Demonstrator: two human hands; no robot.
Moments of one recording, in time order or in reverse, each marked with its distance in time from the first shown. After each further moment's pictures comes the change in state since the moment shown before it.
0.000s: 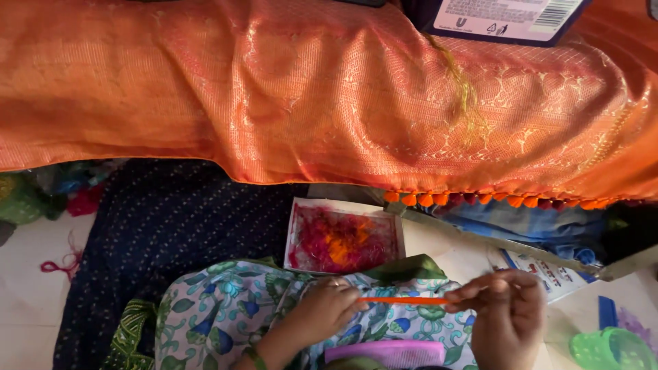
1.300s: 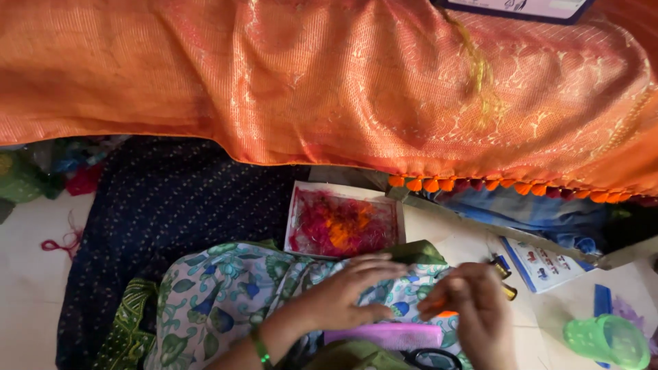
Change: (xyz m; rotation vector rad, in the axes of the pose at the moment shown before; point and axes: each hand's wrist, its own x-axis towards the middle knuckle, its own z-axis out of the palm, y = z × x) left_hand 0.029 0.075 -0.051 -0.206 0.225 0.334; right_hand -0.012 -0.009 0.008 -0.196 -0.209 0.176
